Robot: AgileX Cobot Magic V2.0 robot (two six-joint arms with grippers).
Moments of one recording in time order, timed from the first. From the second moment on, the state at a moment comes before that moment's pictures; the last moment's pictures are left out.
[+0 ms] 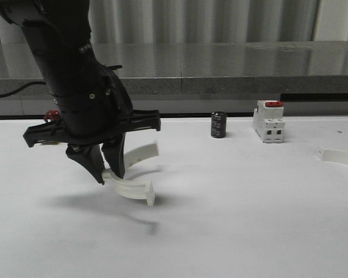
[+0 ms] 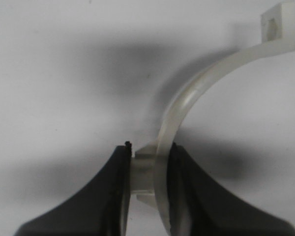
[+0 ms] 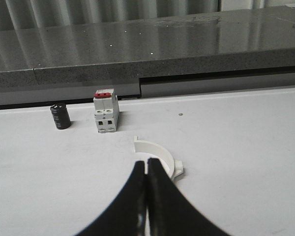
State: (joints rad) left arm -0.60 1.92 -1.28 -0.04 0.70 -0.56; right arm 0.00 -0.01 0.03 -0.08 0.14 0.21
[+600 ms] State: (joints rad) left arm -0.62 1.95 -1.28 -0.01 0.72 -0.56; right arm 0.00 -0.01 0.03 -0.08 0.14 0.21
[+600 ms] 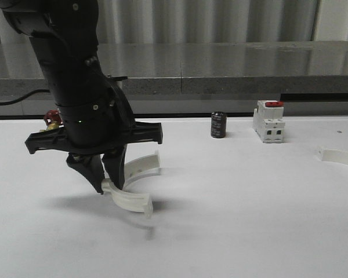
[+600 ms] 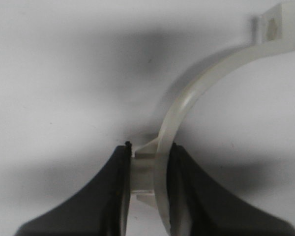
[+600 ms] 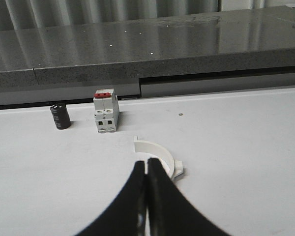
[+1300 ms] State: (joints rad) left arm -0.62 1.95 -1.28 0.02 0.73 -0.56; right arm 0.00 -0.01 0.03 -0.08 0.14 0.21
